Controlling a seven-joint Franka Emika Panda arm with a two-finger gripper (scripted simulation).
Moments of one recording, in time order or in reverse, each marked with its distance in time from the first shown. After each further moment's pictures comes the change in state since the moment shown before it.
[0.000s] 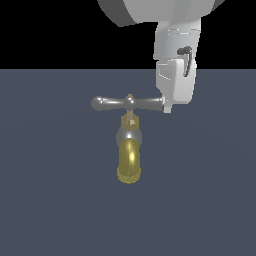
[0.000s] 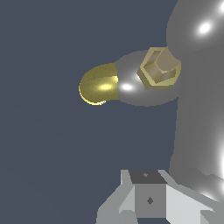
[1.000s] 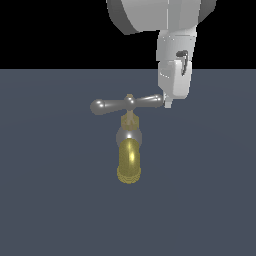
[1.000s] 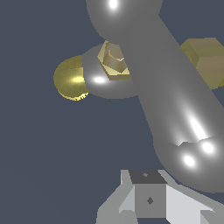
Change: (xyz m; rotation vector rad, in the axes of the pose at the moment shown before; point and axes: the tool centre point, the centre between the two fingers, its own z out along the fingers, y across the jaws) arm -0.012 0.047 0.002 0.009 0.001 0.010
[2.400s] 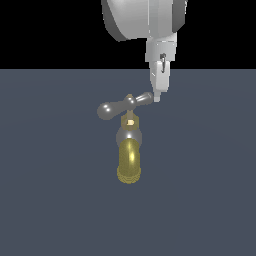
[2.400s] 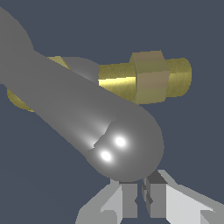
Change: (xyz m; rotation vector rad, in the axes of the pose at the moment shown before) arm 0.022 0.073 0.000 -0.002 -0.013 0.035
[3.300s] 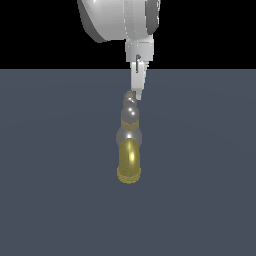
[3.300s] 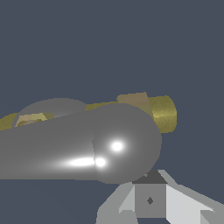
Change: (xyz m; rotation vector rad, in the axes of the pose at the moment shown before) arm 0.061 0.018 -0.001 -0.008 -0.014 0.028
